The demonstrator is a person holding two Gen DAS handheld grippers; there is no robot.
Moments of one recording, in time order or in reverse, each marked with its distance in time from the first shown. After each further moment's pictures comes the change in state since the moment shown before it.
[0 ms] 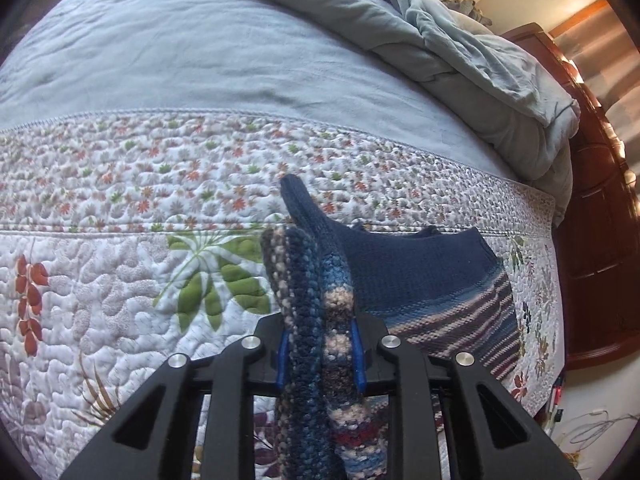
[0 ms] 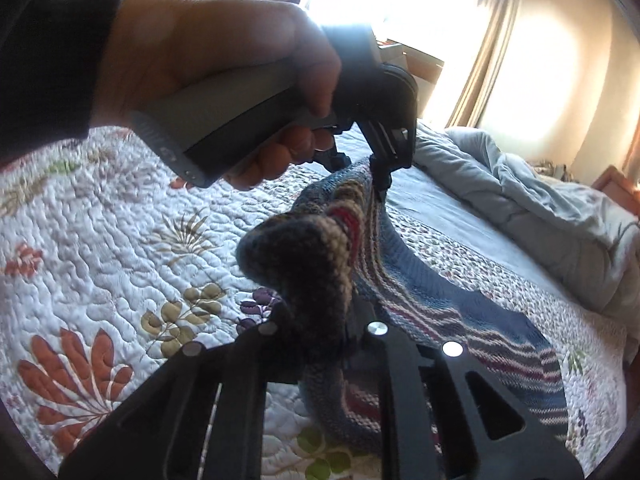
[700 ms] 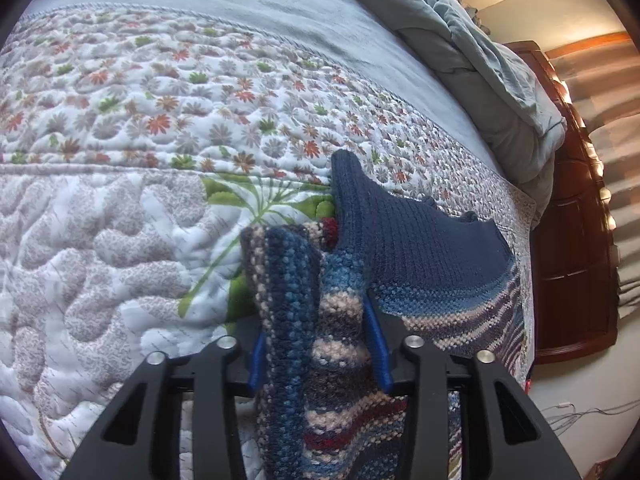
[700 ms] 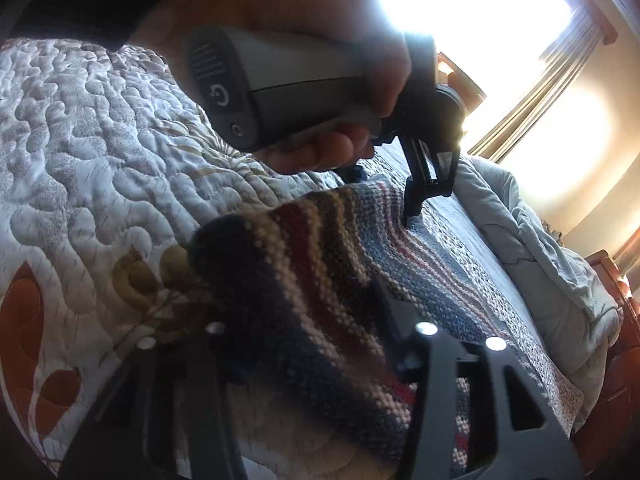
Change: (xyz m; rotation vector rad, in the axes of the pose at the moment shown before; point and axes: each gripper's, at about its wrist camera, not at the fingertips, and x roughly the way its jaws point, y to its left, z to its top) left arm 0.077 0.116 -0.024 -0.055 0.051 -0.216; right arm 0.098 0.107 -0.049 -0.347 0.066 -0.114
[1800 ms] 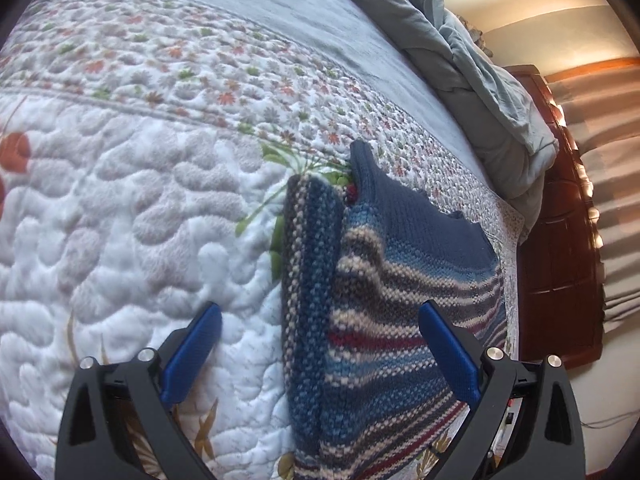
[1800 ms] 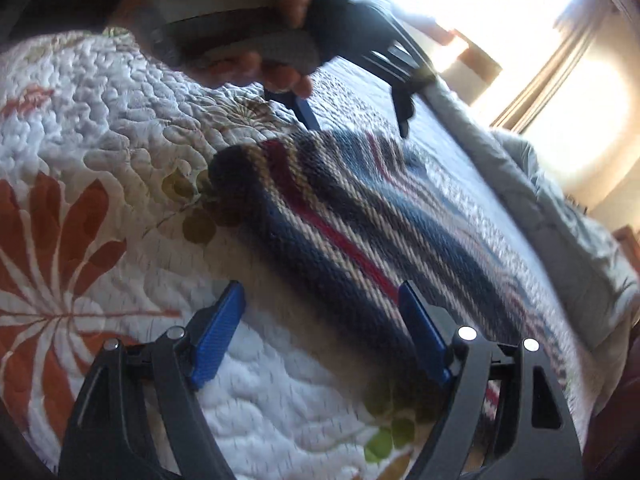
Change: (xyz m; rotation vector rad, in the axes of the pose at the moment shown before) left arm -0.040 0.030 -0.038 -0.060 -0.035 -0.066; right arm -0.057 -0.008 -0.044 0.017 0.044 0.110
